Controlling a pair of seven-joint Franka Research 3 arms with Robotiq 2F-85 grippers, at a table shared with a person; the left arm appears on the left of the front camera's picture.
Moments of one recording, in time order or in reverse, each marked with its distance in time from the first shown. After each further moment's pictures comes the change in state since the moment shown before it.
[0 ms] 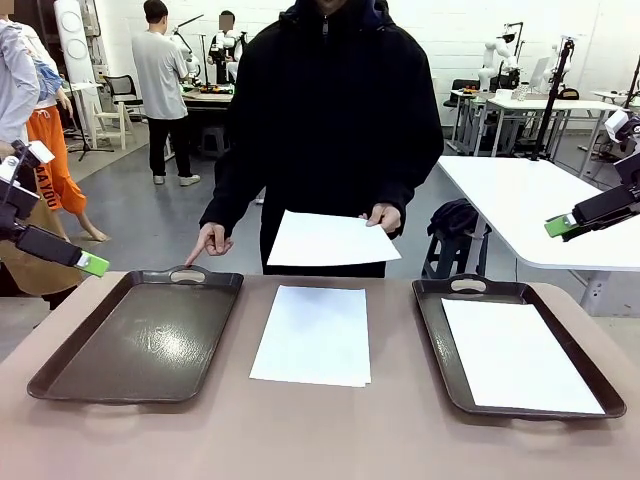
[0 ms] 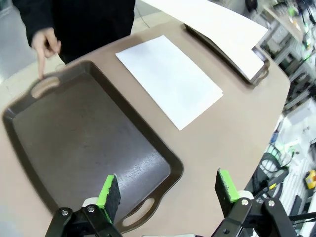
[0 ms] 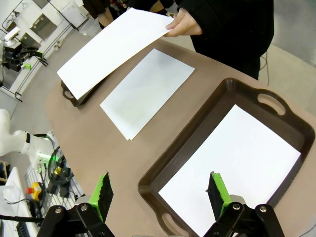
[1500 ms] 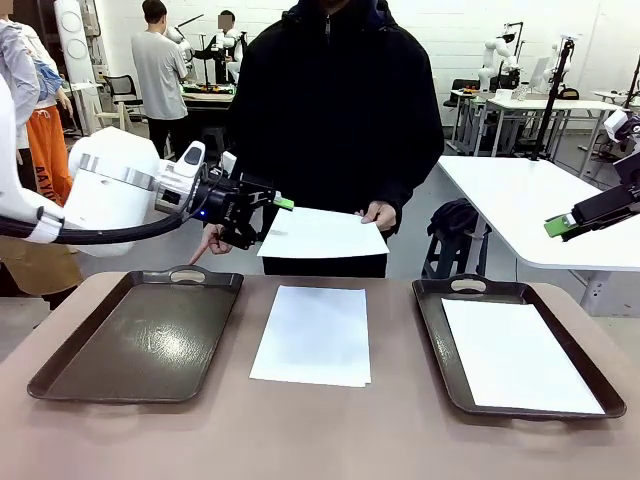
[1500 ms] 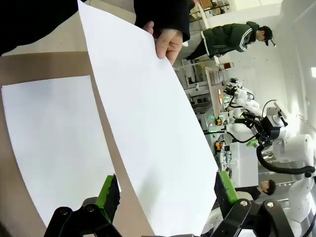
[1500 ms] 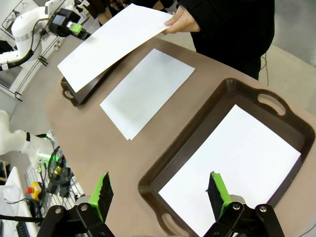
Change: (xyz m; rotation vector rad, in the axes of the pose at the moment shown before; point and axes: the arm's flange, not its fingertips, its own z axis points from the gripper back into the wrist) left arm 0.174 0.011 -0.239 -0.465 0.003 0.637; right arm 0.000 0.001 0.000 0.000 0.002 0.001
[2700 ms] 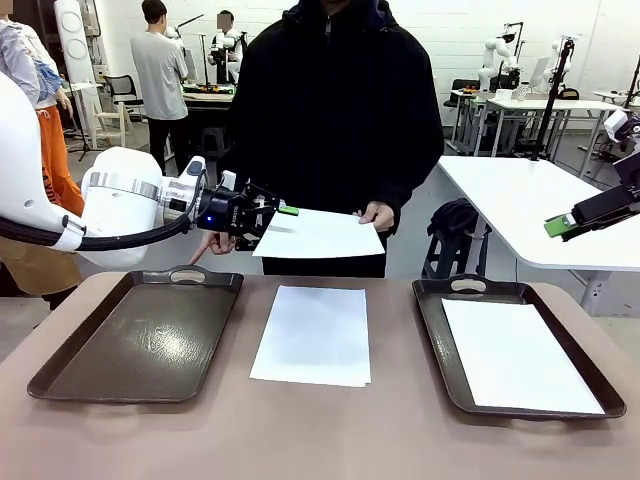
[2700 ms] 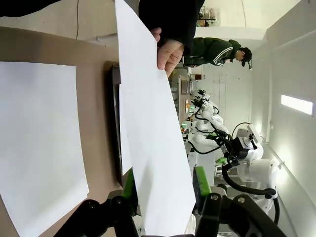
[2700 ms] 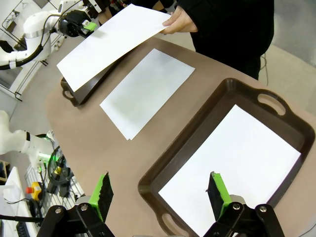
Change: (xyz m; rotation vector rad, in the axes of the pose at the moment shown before) left arm 0.011 0.029 -0.012 -0.149 0.002 0.223; right arm 0.000 0.000 0.000 0.000 0.000 0.000
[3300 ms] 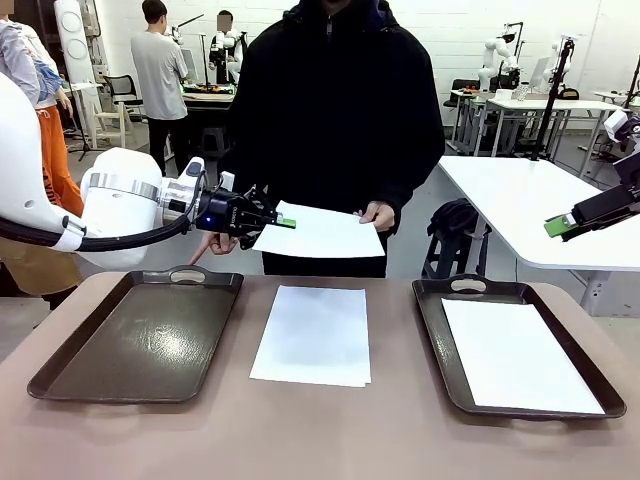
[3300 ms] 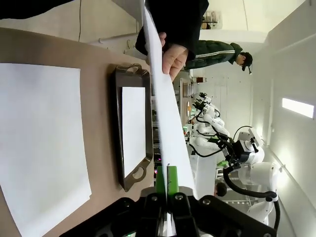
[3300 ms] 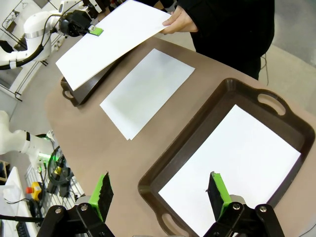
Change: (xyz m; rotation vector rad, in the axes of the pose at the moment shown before) left arm 0.002 0.003 0.002 0.008 -0.016 0.005; right arm 0.000 0.000 0.000 0.000 0.000 0.000
